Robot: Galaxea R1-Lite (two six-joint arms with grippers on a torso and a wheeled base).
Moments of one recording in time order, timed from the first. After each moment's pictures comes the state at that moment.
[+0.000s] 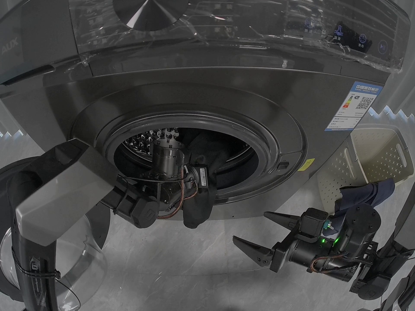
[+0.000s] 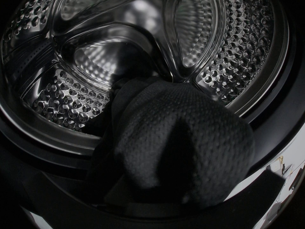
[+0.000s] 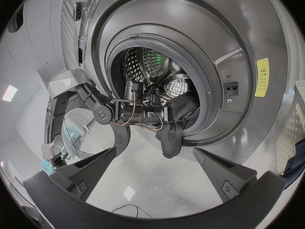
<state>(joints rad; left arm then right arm) -0.55 2.27 -1.22 -0.76 0.15 -0.26 0.79 1.88 -0.23 -1.54 0.02 0.20</state>
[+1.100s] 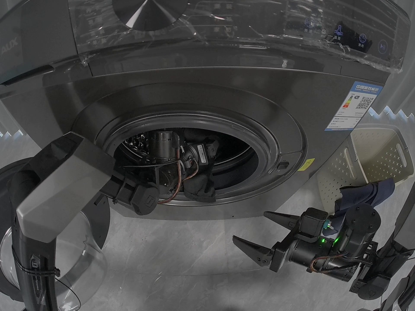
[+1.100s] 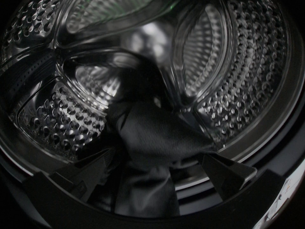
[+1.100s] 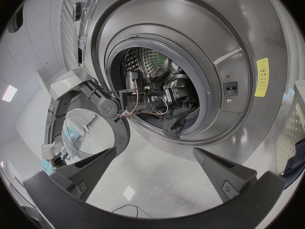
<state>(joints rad) -0.53 2.27 -1.34 -0.82 0.16 -0.32 0.79 1.88 -0.23 -1.54 0.02 0.20</state>
